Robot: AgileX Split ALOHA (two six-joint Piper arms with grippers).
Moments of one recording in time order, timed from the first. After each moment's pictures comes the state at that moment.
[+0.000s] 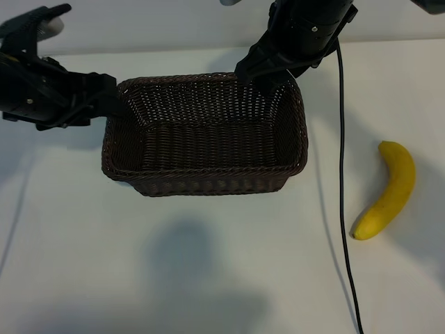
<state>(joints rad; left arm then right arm) -0.09 1.52 -1.03 -0.51 0.63 0.21 0.43 1.93 -1.85 0.08 1.22 -0.09</state>
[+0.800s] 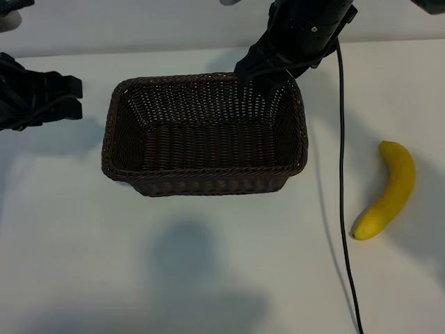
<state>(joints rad) -0.09 1.38 -1.03 -0.22 0.71 -0.02 0.43 1.93 -1.85 0.08 1.22 -0.09</state>
